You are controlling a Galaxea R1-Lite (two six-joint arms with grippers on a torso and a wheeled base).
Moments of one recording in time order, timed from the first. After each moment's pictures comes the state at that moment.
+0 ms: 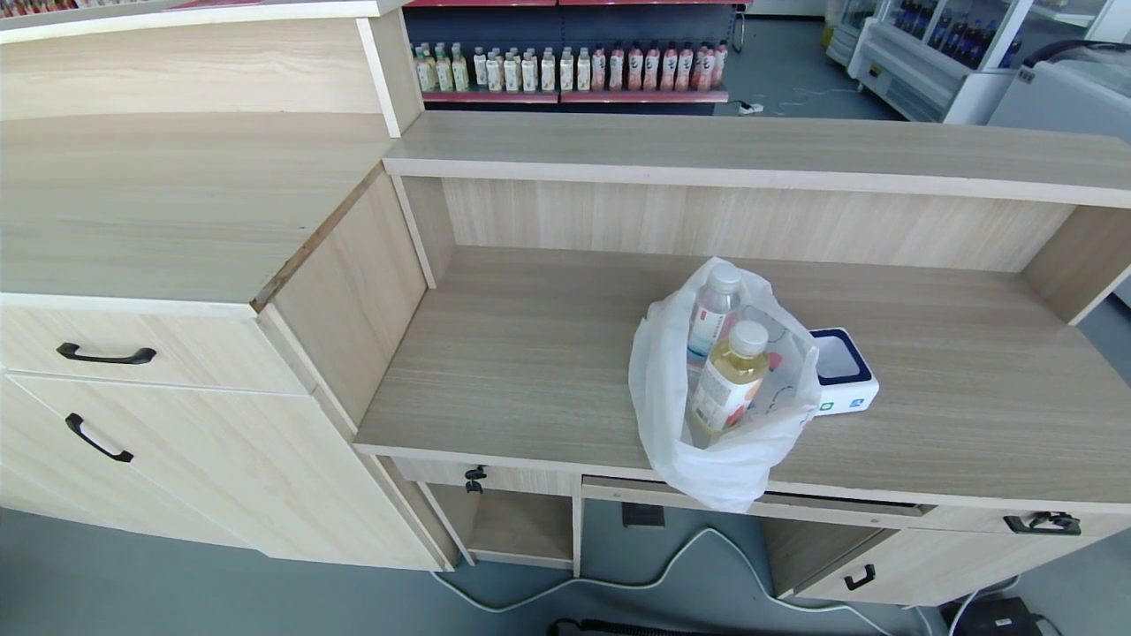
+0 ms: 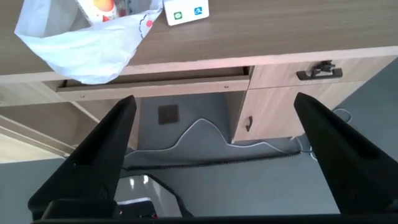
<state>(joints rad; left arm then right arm) 0.00 0.00 0.00 -0.05 0.21 0.02 -0.04 0.13 0.00 -0.04 -0.08 0.04</state>
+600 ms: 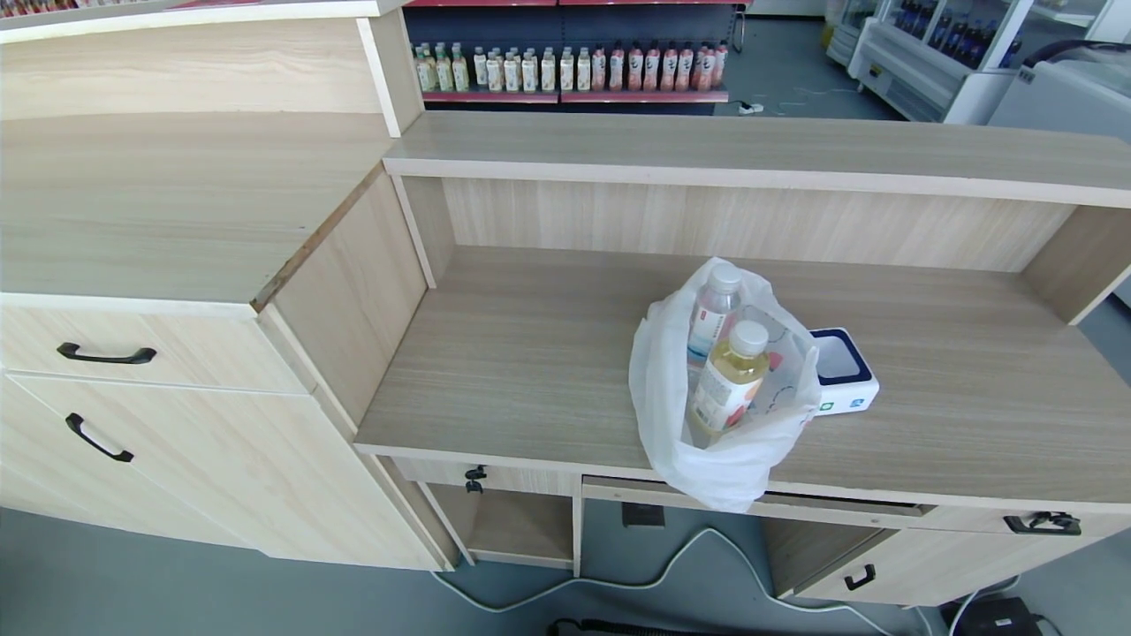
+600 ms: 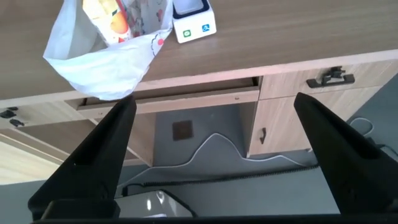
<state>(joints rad) 0.00 0.00 0.00 -0.05 0.21 0.01 0.00 0.00 0.00 0.01 -0.10 0.11</state>
